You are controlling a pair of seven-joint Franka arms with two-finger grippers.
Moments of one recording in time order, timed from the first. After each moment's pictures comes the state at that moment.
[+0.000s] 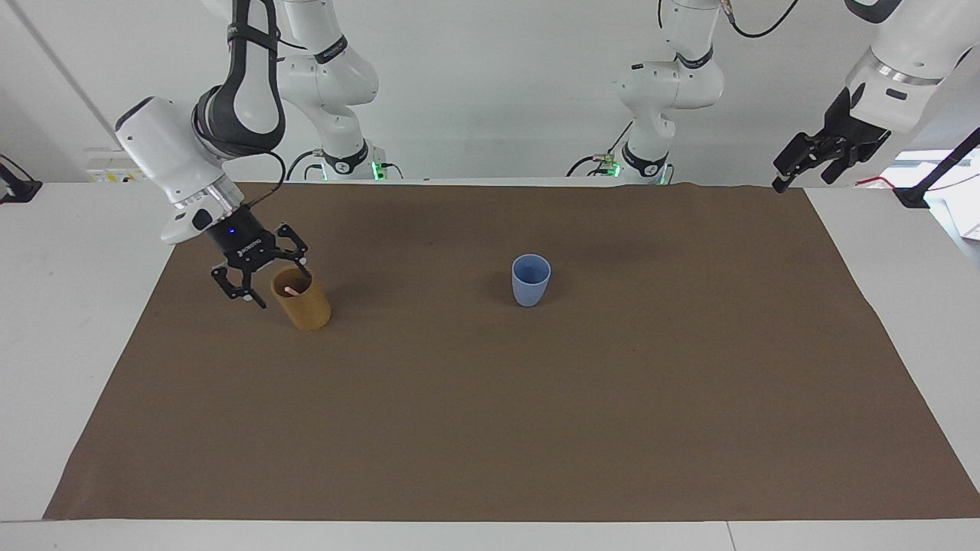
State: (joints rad) left arm -0.11 -0.12 0.08 -1.62 -0.02 1.48 -0.16; right arm -0.08 -0.11 -0.02 -2.27 0.71 2.38 -1.19
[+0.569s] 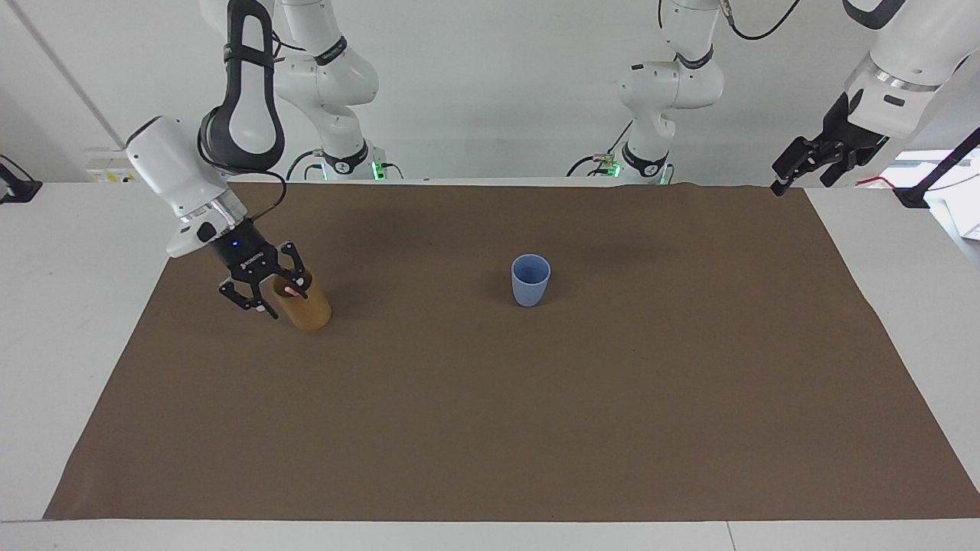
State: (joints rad) left arm -0.11 -0.11 0.07 -1.62 -0.02 1.48 -0.16; right arm -0.08 -0.06 -0.02 -2.28 0.78 2.43 -1.28
